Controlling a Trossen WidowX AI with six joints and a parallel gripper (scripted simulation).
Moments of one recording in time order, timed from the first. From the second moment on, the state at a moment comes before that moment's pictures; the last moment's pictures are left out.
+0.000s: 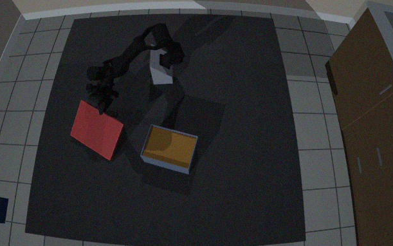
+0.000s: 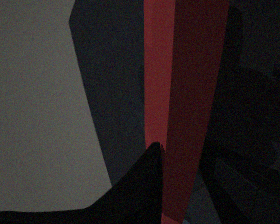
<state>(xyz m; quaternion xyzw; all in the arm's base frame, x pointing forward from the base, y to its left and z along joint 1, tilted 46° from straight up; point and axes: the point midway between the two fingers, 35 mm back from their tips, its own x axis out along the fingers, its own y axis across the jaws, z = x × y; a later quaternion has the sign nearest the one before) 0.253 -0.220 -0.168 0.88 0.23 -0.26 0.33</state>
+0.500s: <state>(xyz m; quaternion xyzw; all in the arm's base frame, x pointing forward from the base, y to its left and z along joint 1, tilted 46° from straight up) 0.254 -0.210 -0.177 0.88 0.24 -0.26 0.32</state>
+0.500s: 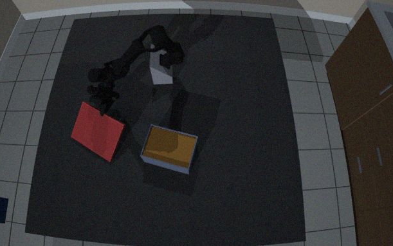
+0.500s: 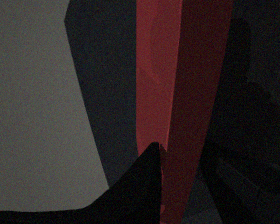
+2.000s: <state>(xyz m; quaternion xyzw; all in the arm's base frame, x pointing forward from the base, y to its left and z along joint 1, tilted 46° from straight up) 0.254 -0.186 -0.193 0.88 0.26 -0.26 0.31</state>
